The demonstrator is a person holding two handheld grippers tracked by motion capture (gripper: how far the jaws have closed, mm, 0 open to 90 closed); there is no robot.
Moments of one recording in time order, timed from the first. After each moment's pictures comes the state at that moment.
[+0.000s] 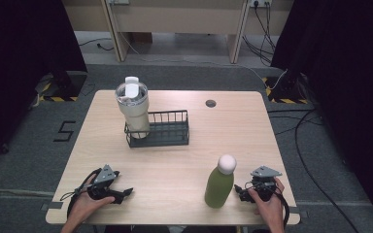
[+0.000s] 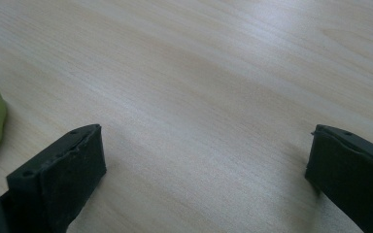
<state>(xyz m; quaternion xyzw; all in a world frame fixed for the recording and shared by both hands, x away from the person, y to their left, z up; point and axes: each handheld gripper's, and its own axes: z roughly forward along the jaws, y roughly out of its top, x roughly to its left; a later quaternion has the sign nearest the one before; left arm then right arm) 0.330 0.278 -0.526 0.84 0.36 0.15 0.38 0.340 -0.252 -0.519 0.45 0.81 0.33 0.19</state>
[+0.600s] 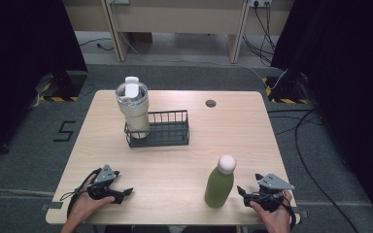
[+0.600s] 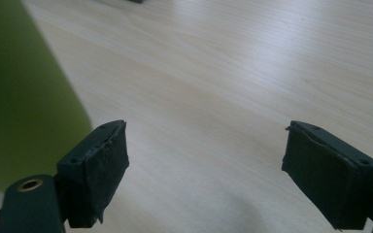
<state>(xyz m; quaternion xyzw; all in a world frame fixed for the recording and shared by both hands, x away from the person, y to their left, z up) 0.330 0.278 -0.526 0.84 0.36 0.15 0.38 0.299 -0.254 -0.494 0.42 0.78 0.40 0.23</state>
